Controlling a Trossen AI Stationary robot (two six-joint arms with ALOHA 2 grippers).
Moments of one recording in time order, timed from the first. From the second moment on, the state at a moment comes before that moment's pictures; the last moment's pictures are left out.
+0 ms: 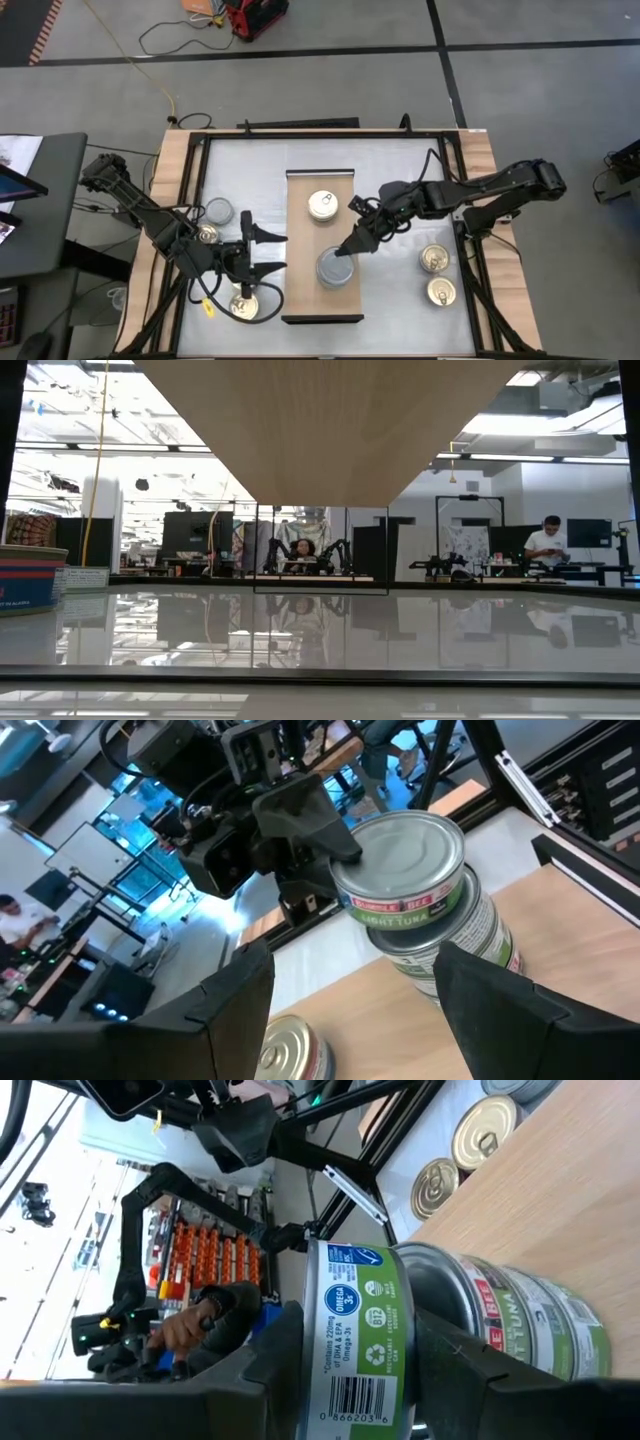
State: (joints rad) left arm -0.66 1.21 1.11 -0.11 -0.79 0.45; right arm 0.16 1.36 1.11 -0.05 -0.34 1.13
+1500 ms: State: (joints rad) left arm -0.62 1.34 1.17 -0.01 -0.63 0.52; right arm 0.12 1.36 1.11 -0.07 -0.29 1.11
